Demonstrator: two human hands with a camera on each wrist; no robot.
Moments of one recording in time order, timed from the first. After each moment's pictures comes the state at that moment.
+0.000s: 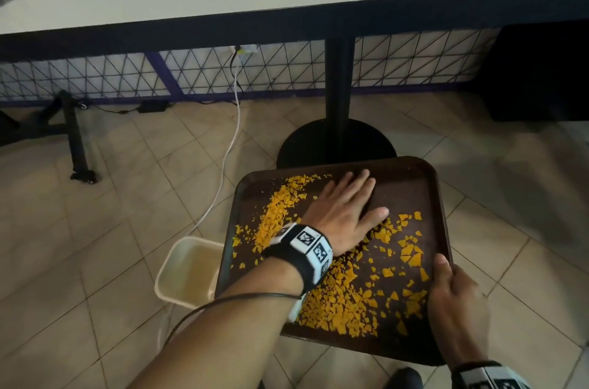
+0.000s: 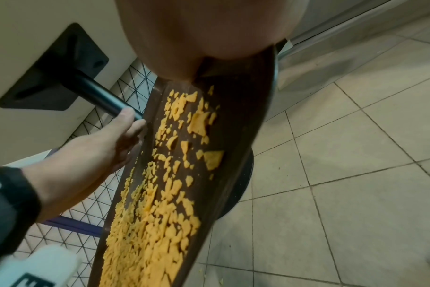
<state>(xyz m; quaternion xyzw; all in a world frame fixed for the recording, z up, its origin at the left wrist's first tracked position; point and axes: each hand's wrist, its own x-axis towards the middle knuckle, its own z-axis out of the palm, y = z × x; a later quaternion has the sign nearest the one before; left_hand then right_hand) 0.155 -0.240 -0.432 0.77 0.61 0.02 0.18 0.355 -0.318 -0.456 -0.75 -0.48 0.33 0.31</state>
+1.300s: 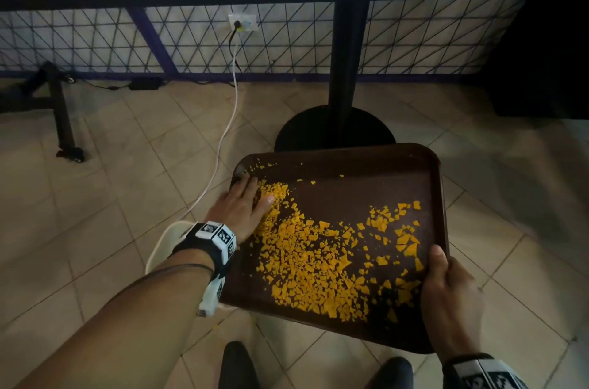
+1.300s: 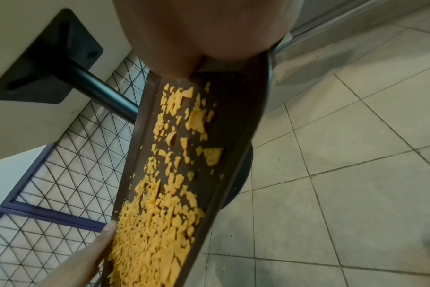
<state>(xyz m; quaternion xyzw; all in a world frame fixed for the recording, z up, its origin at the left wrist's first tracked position) -0.007 -0.281 -0.490 0.60 0.77 -0.03 0.20 0.340 -0.317 -0.452 -0.74 -0.51 0.32 0.31</state>
